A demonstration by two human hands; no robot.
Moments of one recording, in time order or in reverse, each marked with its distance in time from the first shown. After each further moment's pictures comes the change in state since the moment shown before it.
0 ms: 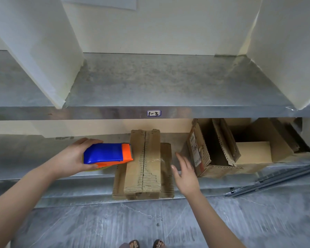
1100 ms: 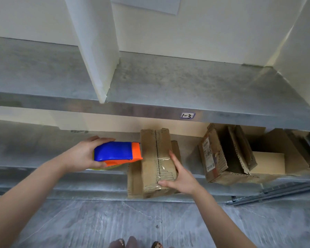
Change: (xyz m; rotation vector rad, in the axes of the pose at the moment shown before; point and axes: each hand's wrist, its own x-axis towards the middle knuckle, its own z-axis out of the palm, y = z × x) left_hand -0.019 -0.033 -0.003 -0.049 -0.016 -0.014; right_hand -0.002 -0.072 -0.004 0.153 -0.454 -0.014
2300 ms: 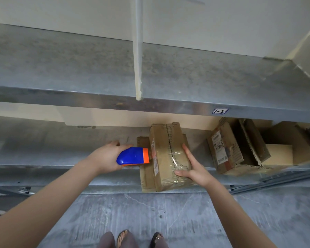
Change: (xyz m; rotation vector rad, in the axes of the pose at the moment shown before) left_hand 0.013 -0.010 0.034 0.165 -0.133 0.005; right_hand 0.006 -0.015 0.016 0.242 0.029 0.085
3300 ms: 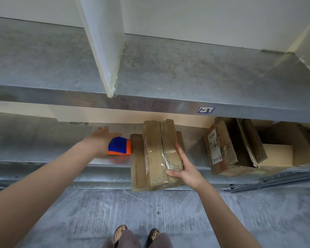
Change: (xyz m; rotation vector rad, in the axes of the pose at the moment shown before) left_hand 0.052 -0.012 -0.005 0.227 -0.160 -0.249; right_hand 0.008 0.019 -0.004 0.085 -0.016 -0.048
